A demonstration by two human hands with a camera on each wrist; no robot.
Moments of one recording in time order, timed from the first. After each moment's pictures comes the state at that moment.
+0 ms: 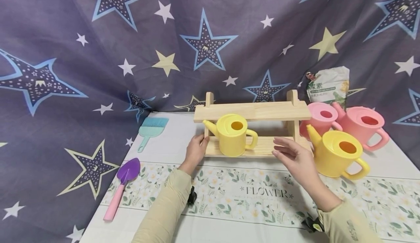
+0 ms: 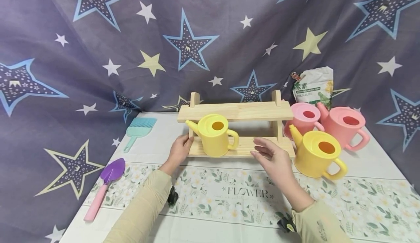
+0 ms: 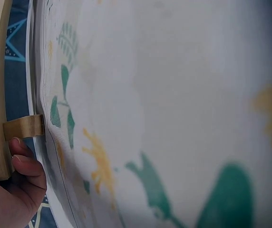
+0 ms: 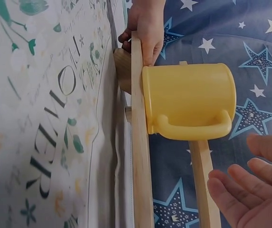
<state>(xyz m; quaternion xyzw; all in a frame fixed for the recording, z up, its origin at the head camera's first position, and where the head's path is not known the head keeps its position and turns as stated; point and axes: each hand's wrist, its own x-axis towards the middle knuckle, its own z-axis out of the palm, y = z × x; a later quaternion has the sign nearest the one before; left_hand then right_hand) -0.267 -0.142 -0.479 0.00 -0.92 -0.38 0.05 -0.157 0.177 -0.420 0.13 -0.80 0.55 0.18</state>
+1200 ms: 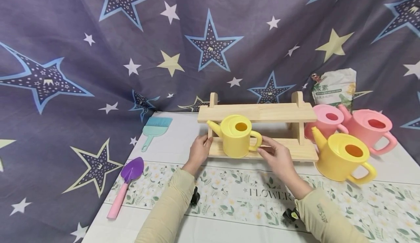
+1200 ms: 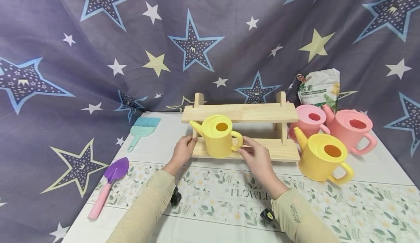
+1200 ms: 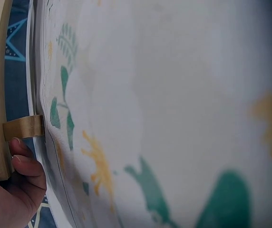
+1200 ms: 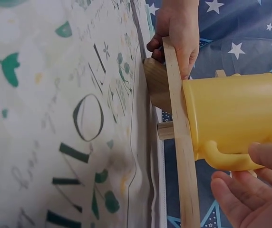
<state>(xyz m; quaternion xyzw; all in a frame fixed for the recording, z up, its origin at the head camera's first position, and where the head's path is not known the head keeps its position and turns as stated) -0.268 -0.142 -0.480 0.00 -0.93 -0.38 0.05 -0.195 0.131 -0.444 0.08 -0.84 0.54 0.09</state>
